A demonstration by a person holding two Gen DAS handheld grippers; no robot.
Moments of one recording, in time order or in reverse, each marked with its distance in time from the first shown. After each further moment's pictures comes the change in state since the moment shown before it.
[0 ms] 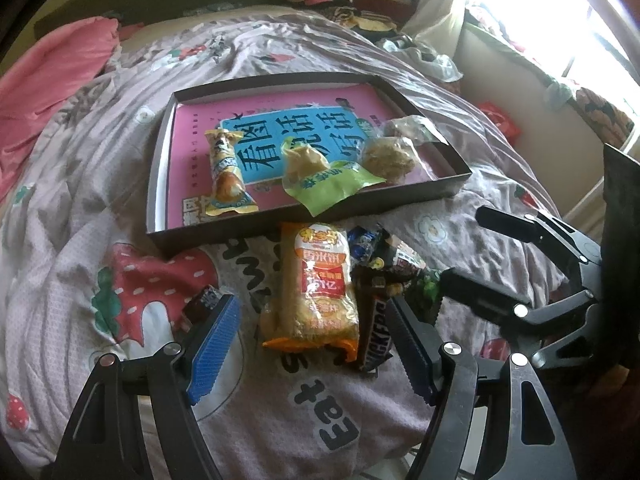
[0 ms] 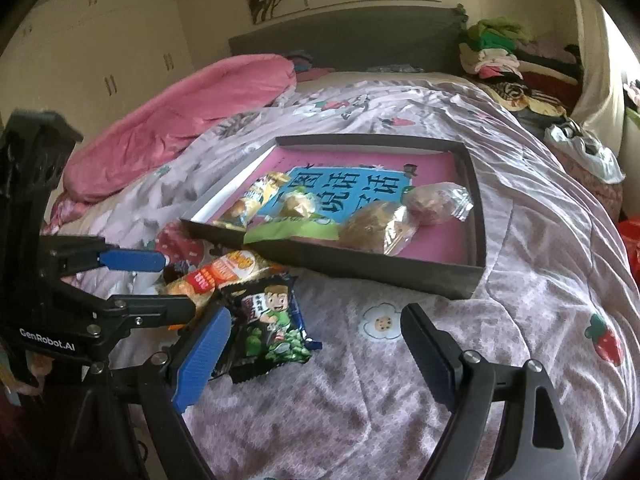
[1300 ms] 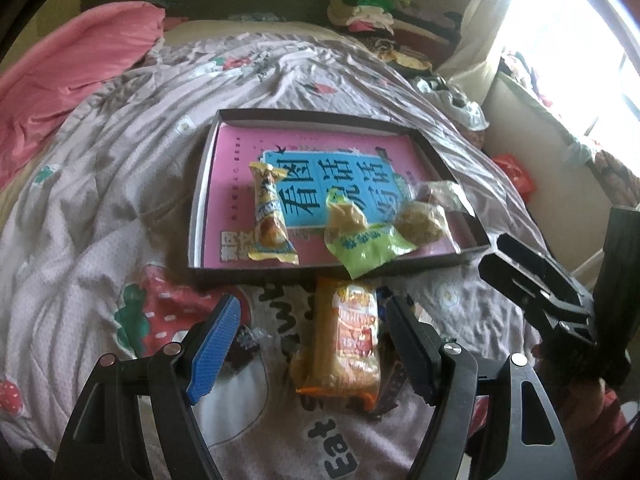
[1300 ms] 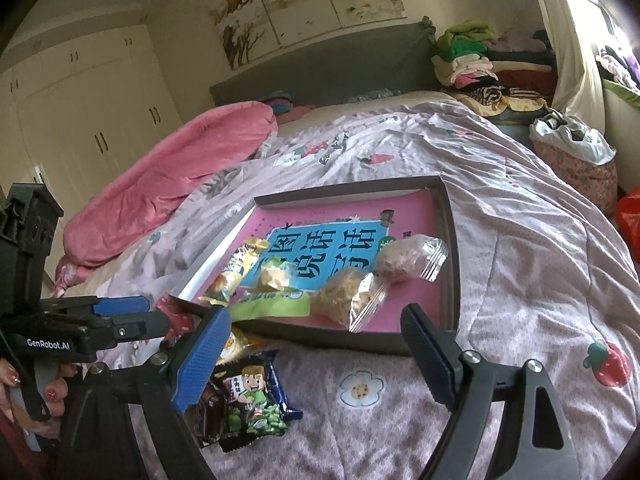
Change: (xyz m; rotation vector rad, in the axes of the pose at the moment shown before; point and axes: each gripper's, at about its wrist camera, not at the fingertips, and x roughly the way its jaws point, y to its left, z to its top) left arm -0.012 0.029 0.023 -0.162 -0.082 0.016; right arm -0.006 -0.038 0.029 0.154 -0.145 0.025
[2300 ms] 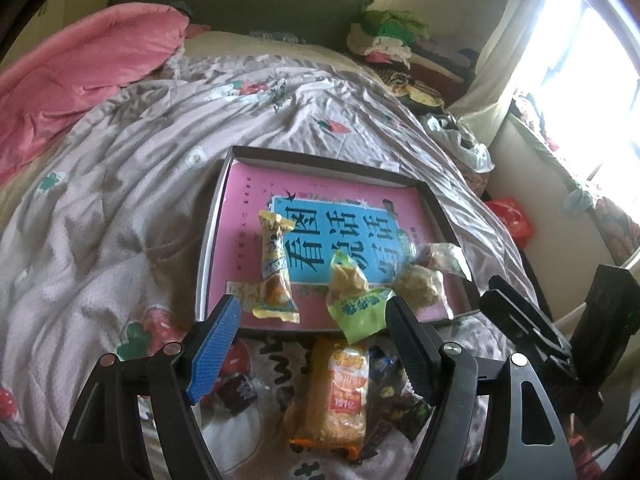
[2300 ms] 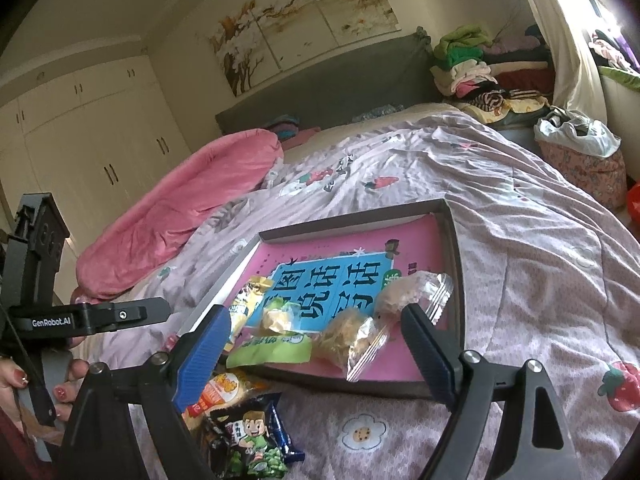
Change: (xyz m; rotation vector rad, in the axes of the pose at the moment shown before) left arm -0.007 0.010 0.033 -0.113 -0.089 -0.017; right arm 0.005 -0.018 0.017 0.064 -0.090 0.065
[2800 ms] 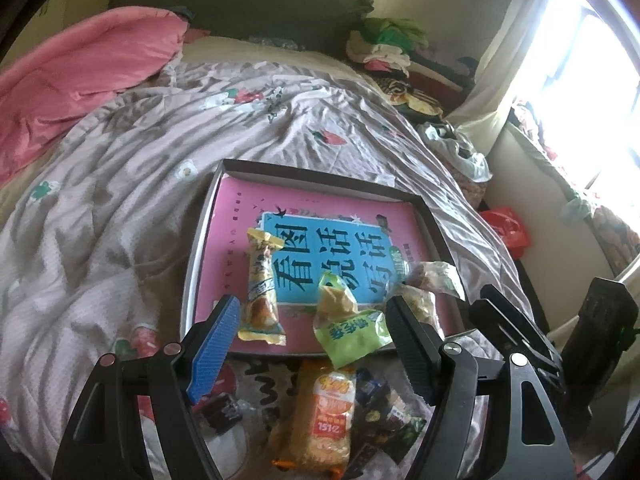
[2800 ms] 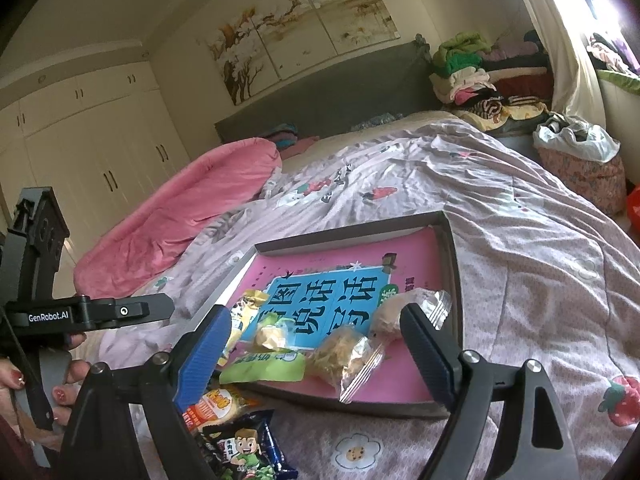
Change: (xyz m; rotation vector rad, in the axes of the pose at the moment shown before) left arm 0.003 -0.008 0.012 -0.014 -0.032 -0.011; right arm 0.010 -0.008 0.007 0.009 -0.034 0.004
